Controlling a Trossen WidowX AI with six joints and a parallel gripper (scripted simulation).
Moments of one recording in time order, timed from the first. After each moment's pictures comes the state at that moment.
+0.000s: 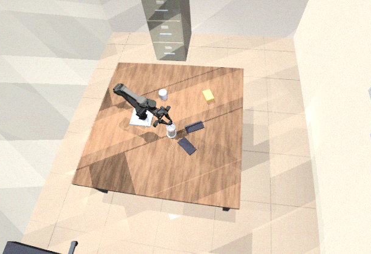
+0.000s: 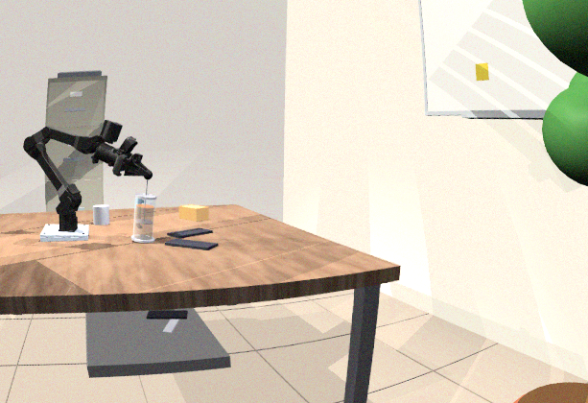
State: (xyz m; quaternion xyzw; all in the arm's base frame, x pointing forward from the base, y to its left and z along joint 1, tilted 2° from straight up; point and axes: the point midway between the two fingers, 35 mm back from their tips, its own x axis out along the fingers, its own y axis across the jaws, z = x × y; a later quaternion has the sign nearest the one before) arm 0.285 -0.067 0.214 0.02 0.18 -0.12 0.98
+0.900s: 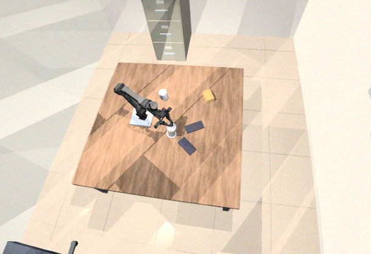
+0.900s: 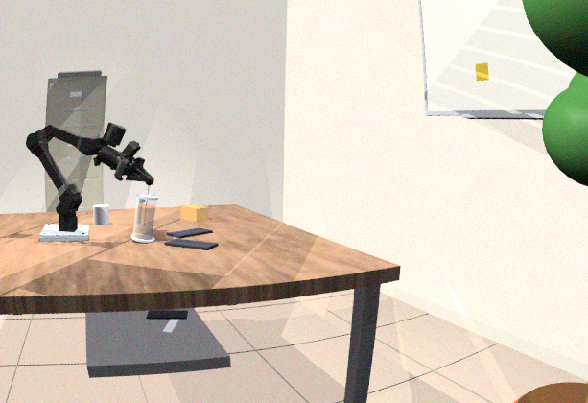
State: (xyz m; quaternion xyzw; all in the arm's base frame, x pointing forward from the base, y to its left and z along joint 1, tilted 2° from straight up) arm 0.292 -0.069 0.200 0.02 0.20 -0.12 0.97
